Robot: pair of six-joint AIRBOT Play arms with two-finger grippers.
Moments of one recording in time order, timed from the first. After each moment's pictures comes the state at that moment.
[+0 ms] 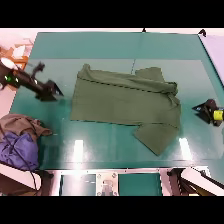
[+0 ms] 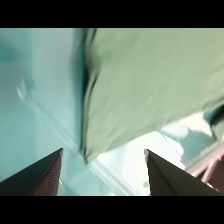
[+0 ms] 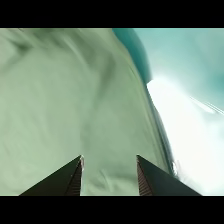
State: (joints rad) left arm 0.24 -1.73 1.40 0.92 -1.53 -1.27; right arm -0.83 -1.13 0.77 -0.91 1.21 1.32
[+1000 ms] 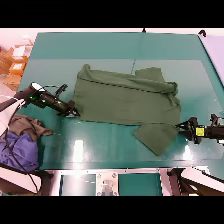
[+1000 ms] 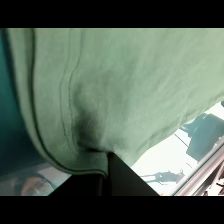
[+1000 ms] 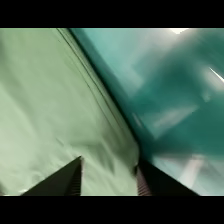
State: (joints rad) left arm 0.06 -1.70 1.08 0.84 -1.25 -1.13; right arm -0.86 -1.25 0.54 -0.84 1.15 1.30
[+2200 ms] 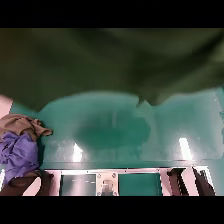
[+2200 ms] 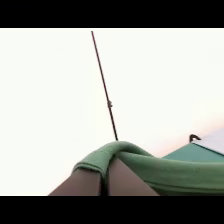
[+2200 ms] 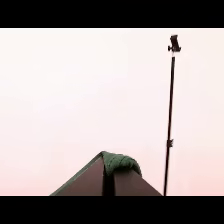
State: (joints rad) left arm 0.06 -0.83 2.09 0.94 -1.09 -1.19; right arm -0.89 -0.74 1.82 -0.32 1.07 1.15
